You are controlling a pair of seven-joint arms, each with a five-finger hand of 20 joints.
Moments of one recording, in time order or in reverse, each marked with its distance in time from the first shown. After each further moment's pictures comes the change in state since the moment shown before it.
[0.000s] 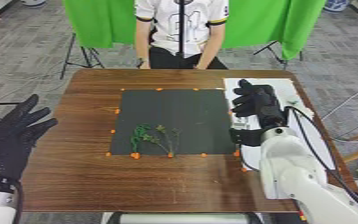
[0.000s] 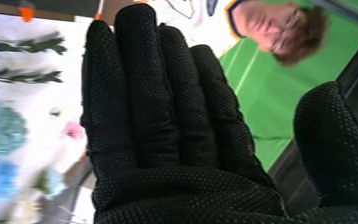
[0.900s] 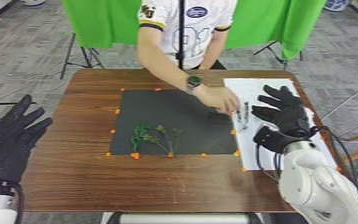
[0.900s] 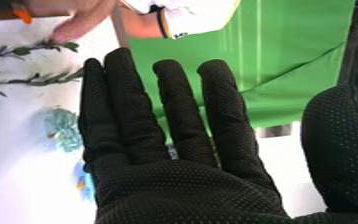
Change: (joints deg) left arm -0.1 -1.0 1.1 0.7 -0.6 0.4 1.7; right arm -12.9 2.3 12.0 3.0 47.2 1.6 -38.0
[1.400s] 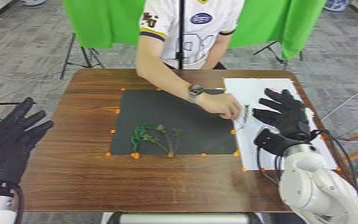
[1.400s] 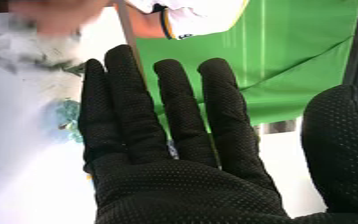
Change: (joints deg) left arm 0.3 -0.4 -0.3 -0.1 -0.3 0.1 -0.8; right arm -1.4 -0.6 0.8 0.1 0.5 0.0 -0.3
